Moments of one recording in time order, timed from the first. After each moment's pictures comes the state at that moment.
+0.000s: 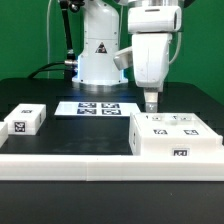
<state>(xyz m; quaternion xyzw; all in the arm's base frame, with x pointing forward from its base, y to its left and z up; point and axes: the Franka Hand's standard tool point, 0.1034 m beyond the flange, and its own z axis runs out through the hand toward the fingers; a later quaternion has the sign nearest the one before) 0.546 0.064 0.077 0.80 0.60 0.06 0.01</state>
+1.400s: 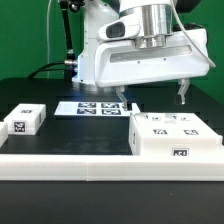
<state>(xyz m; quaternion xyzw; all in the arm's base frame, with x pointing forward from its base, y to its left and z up) 0.520 0.074 0.067 0.99 -0.06 0.08 -0.07</state>
